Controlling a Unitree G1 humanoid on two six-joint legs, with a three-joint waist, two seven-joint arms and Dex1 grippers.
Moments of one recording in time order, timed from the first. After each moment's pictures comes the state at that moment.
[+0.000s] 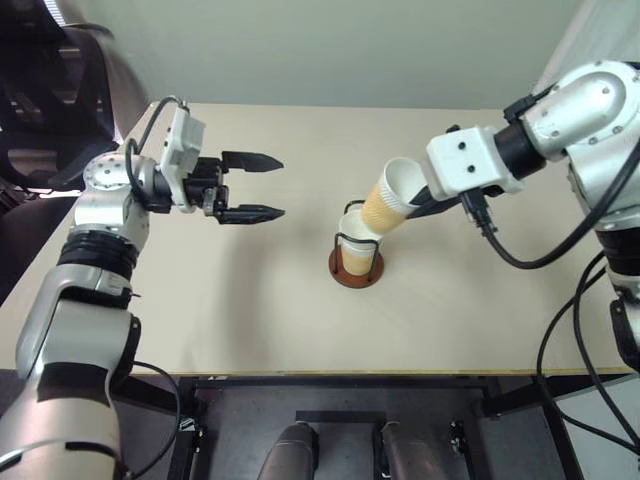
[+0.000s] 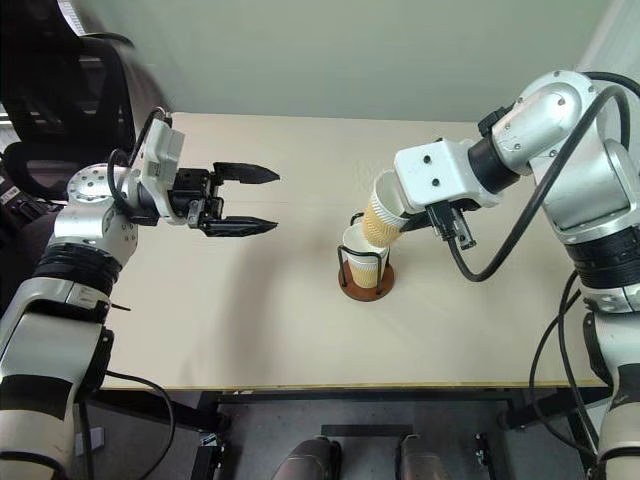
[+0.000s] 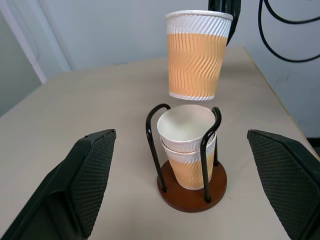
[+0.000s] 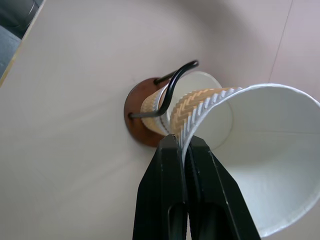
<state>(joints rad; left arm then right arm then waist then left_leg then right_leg) -1.13 0.80 -0.32 0.92 -0.73 -0.15 -1.59 -1.25 -0.84 0.41 0.01 0.03 0.29 1.61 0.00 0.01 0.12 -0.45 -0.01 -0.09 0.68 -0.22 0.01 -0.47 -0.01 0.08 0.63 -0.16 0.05</state>
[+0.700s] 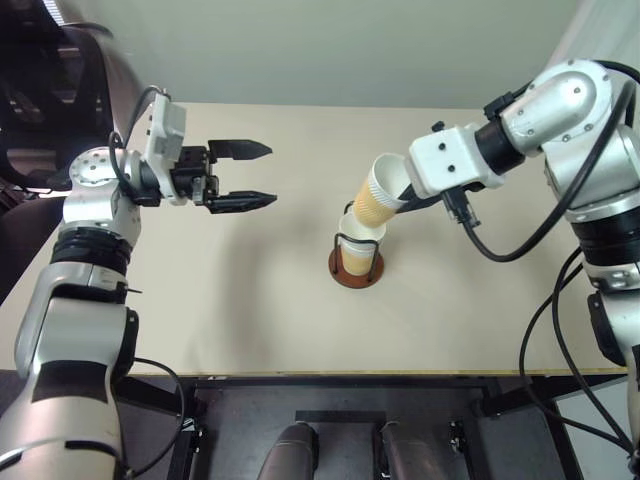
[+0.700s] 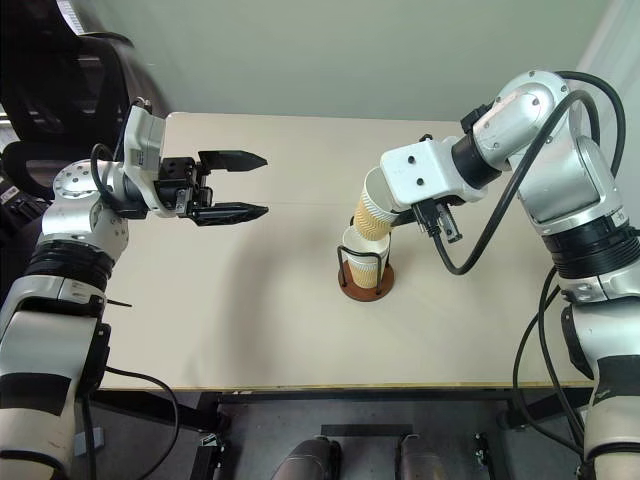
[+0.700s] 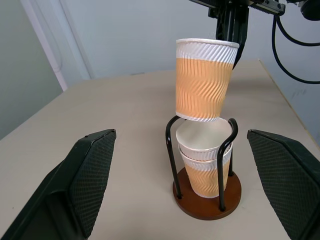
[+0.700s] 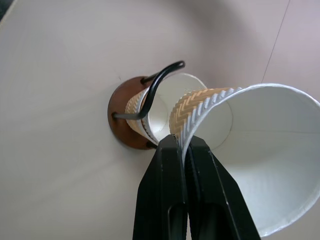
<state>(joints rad) -1.14 0.80 -0.25 0.93 -0.70 -0.12 -1.59 -1.26 -0.77 0.42 0.11 -0.06 0.18 1.61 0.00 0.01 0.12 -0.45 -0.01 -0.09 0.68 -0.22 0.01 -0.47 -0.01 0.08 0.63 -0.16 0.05</state>
